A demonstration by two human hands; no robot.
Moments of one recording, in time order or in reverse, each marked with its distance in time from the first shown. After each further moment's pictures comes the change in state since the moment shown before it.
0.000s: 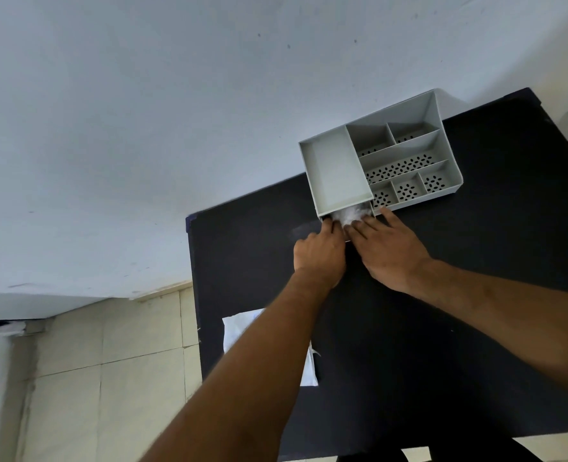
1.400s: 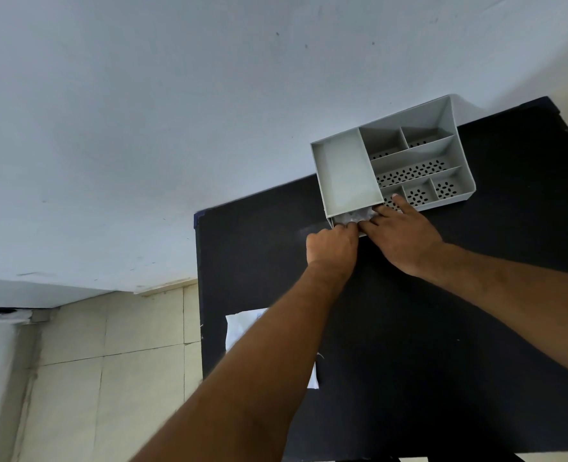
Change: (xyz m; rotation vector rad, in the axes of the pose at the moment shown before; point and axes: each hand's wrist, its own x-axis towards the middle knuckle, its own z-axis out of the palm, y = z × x) left_hand 0.006 0.011 -0.022 0.072 -0.041 -0.015; right_hand 0.018 0.023 -0.009 0.023 0.044 -0.021
